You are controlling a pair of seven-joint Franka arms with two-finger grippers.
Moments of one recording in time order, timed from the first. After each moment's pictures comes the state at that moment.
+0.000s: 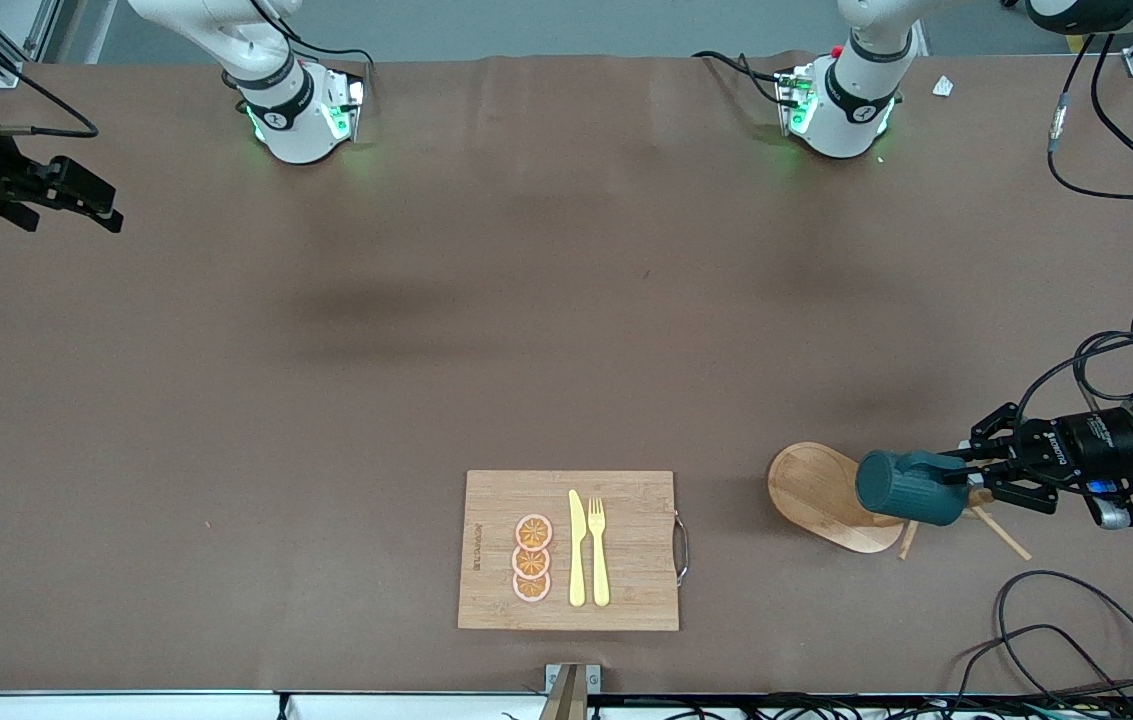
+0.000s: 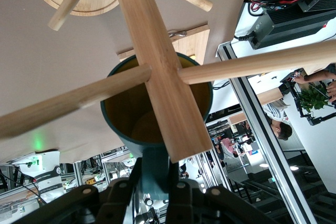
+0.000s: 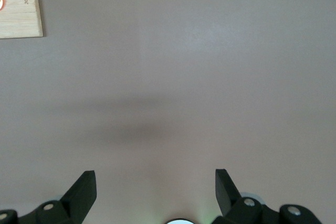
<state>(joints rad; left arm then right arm) 0.38 0.66 -0.22 -1.36 -1.01 1.71 -0.76 0.05 -0.16 -0.04 -1.74 0.02 1.54 0.05</state>
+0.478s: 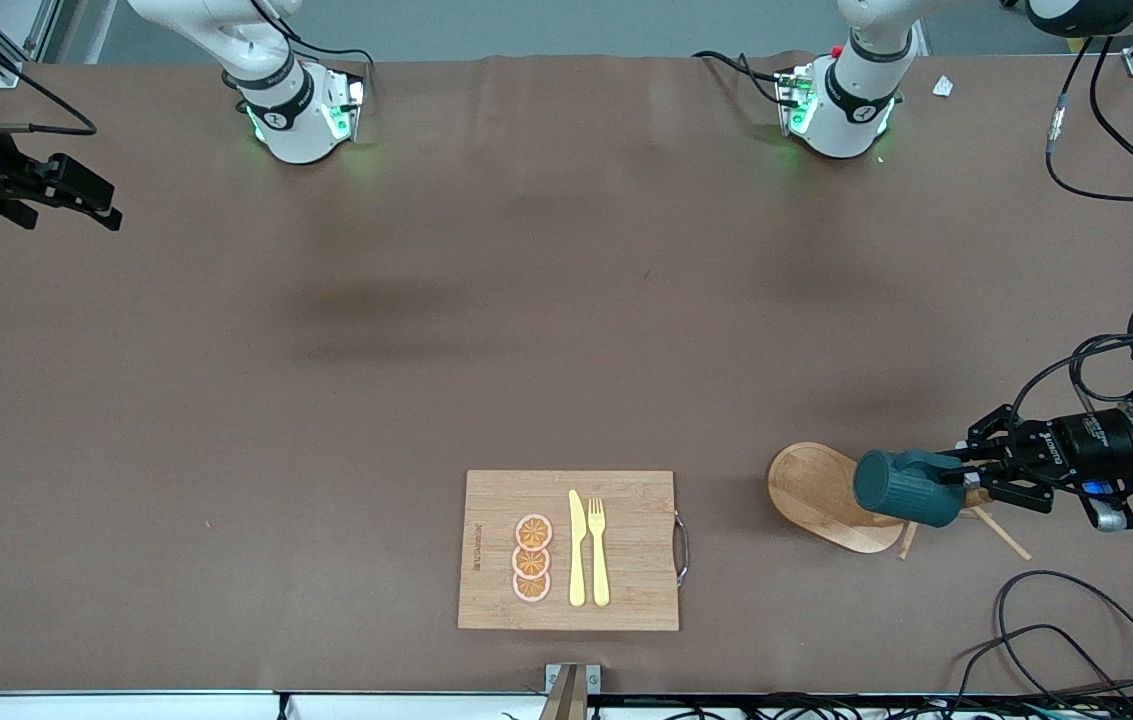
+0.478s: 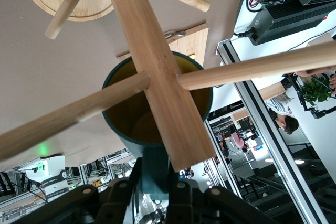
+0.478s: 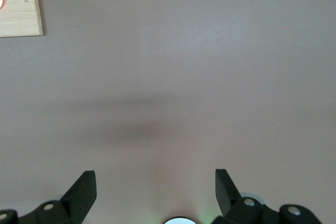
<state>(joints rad) 0.38 0.67 -0.22 -1.36 -1.01 1.70 -0.71 0.05 -0.16 -0.04 -1.74 0.02 1.52 0.05</state>
